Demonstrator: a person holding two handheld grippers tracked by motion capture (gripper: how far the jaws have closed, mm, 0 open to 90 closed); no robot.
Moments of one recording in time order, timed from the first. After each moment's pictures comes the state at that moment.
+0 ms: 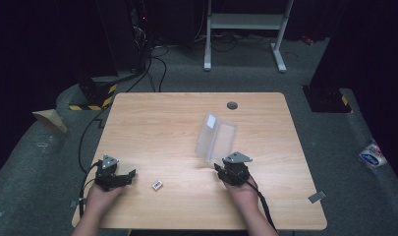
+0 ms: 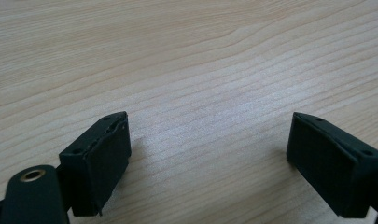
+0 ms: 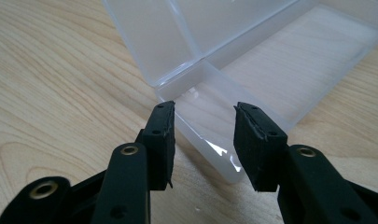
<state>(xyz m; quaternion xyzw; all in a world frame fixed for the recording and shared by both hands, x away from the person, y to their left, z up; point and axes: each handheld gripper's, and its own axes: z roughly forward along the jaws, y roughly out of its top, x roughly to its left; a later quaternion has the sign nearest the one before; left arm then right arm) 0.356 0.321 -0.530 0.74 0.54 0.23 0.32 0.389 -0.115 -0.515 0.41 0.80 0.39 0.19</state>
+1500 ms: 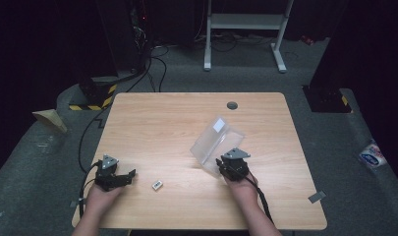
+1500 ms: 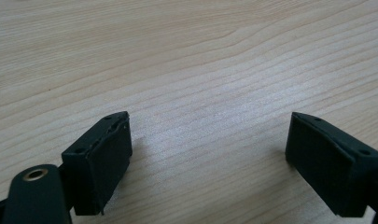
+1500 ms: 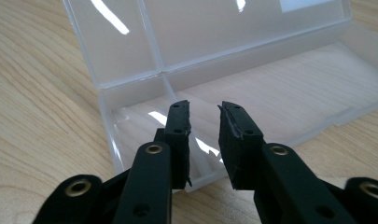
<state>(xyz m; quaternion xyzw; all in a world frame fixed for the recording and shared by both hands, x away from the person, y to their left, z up) 0.356 0.321 -0.530 0.74 0.54 0.24 0.32 0.403 -0.113 -0.514 0.41 0.81 0.38 0.21</state>
